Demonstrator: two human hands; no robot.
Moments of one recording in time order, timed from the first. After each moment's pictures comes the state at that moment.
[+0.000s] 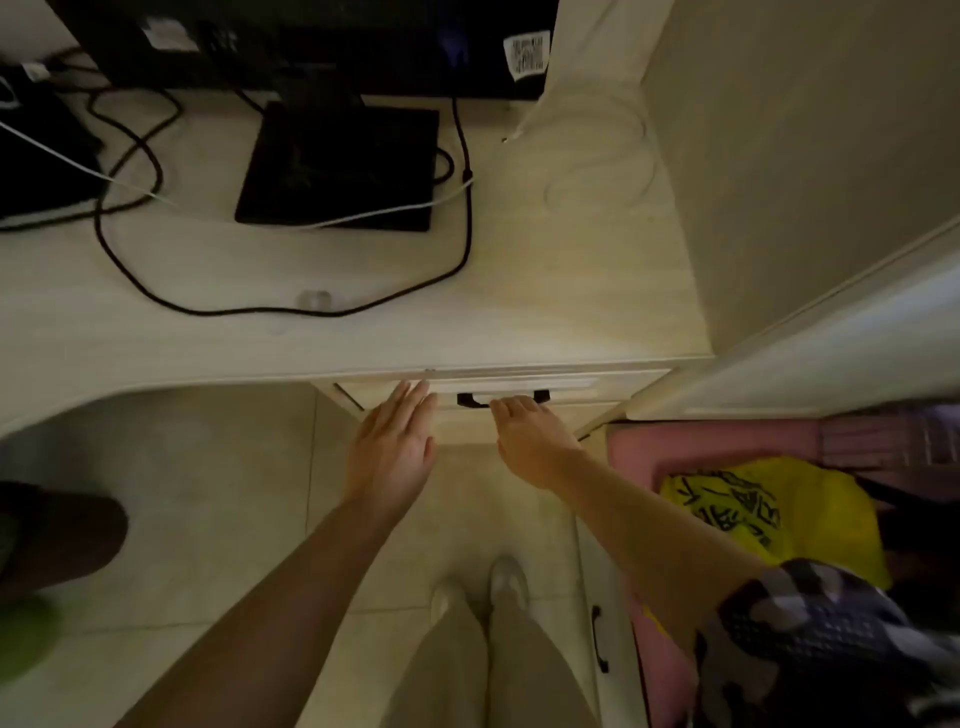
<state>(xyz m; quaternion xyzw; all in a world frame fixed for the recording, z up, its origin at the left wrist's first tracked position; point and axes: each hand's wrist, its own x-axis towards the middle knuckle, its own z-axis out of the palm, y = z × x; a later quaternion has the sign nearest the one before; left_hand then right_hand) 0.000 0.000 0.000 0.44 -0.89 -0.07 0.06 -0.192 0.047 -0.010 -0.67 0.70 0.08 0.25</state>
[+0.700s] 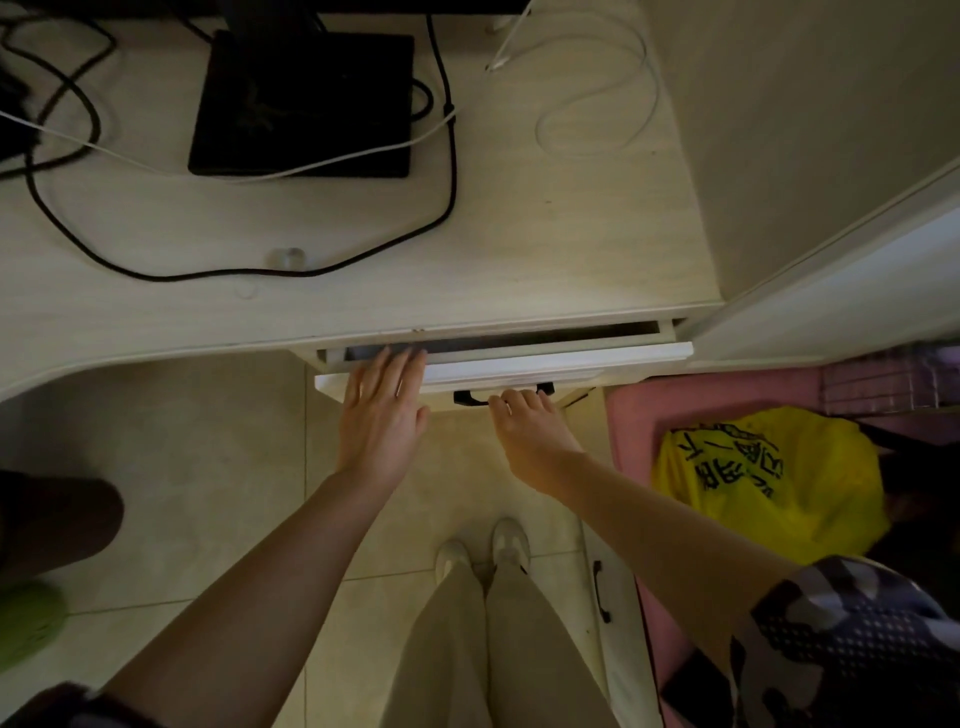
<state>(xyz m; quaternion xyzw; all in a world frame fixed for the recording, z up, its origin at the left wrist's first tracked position) 0.001 -0.005 -0.019 0.44 -0.89 -0.07 0.00 -0.171 0.085 -0.026 -0.67 0.70 0.13 0.21</state>
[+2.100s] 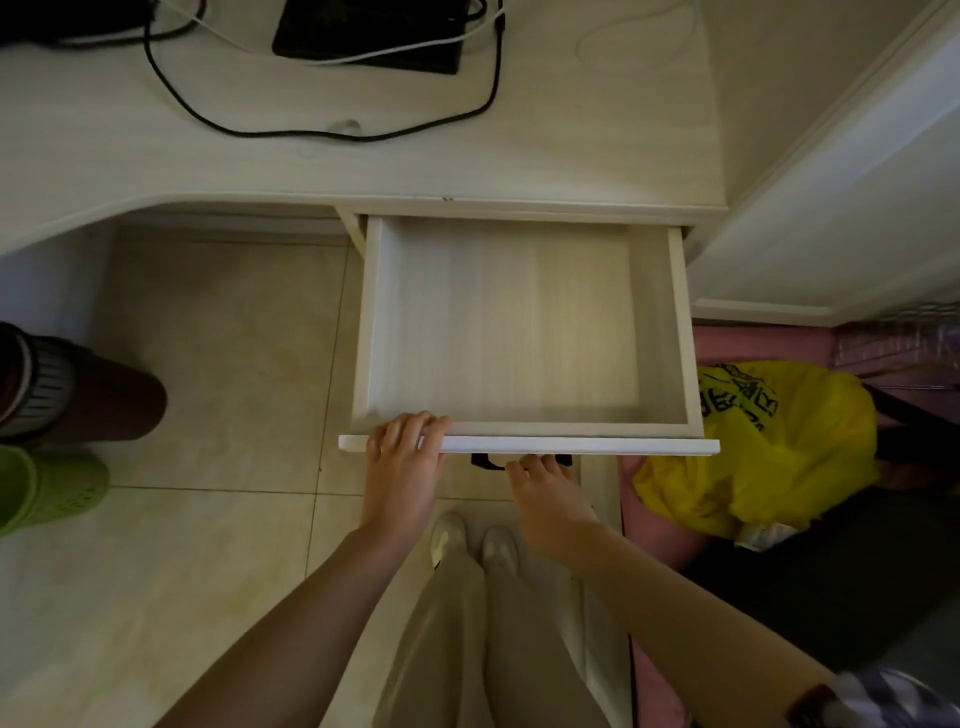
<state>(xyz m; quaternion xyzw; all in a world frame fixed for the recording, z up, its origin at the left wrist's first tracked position) 0.069 0.214 -0.022 0.51 -0.85 -0.10 0.03 -0.103 0.290 -0.020 -0.67 0.67 0.15 0.29</state>
